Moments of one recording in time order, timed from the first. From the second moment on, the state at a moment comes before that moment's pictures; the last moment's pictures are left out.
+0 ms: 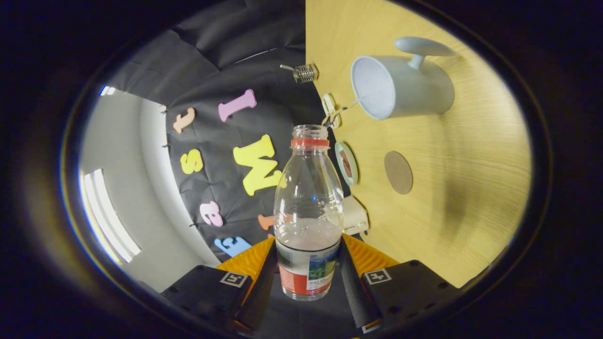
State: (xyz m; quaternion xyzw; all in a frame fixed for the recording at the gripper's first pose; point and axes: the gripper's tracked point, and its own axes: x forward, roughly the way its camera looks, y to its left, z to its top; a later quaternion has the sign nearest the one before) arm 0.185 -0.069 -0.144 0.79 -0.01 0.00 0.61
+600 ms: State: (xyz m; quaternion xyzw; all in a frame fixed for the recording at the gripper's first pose) arm 0.186 -0.075 -0.128 0.81 -0.02 0.00 0.58
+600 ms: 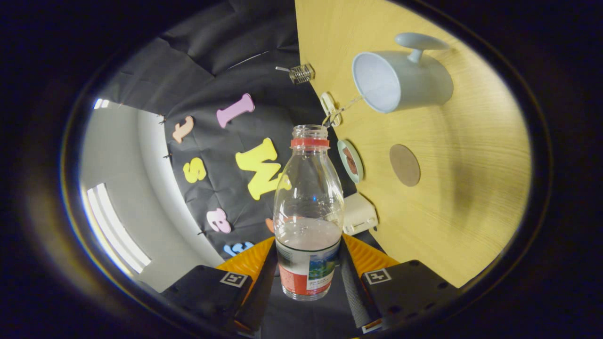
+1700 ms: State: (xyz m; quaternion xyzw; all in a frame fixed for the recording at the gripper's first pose) arm 0.191 -0.096 -0.084 0.85 -0.05 0.01 0.52
